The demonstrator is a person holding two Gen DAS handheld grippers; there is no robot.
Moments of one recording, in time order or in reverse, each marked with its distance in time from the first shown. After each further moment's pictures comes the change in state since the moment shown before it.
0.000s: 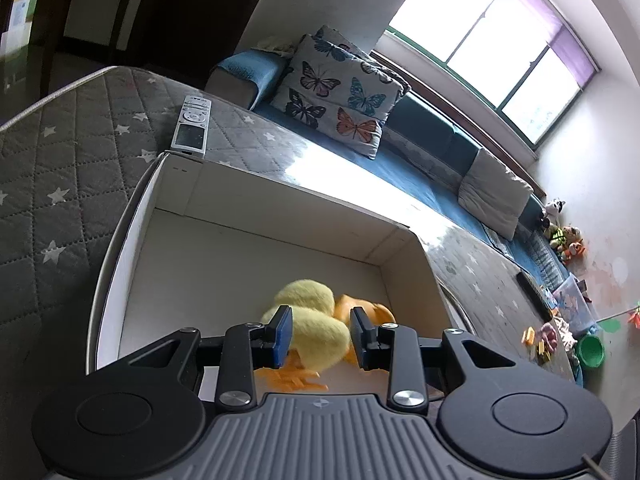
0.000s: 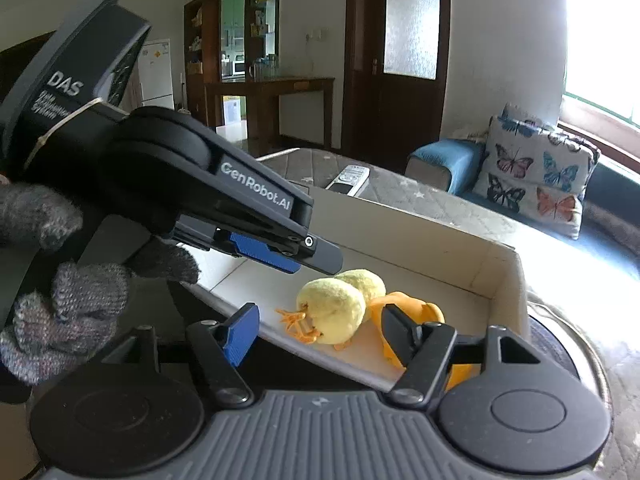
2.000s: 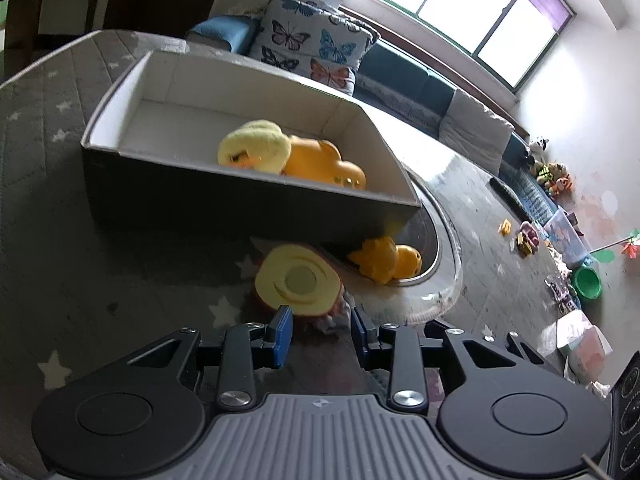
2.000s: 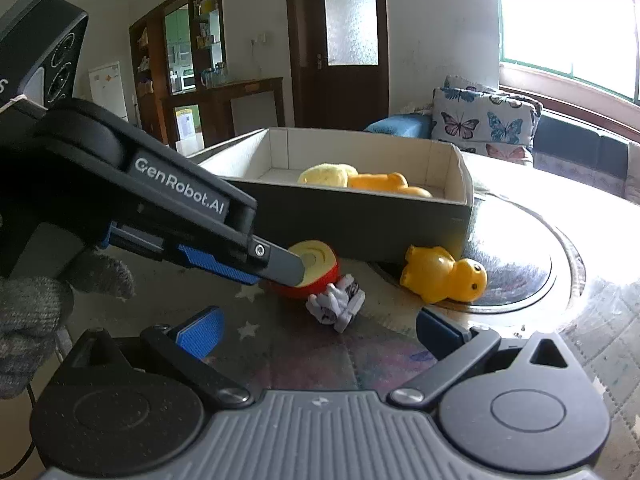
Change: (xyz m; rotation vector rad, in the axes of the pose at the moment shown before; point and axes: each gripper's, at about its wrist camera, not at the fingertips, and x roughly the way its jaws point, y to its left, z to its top) left arm -0.041 -0.033 -0.121 0.094 0.121 -0.014; right arm -0.087 0.037 -0.107 0.164 0.000 -0.100
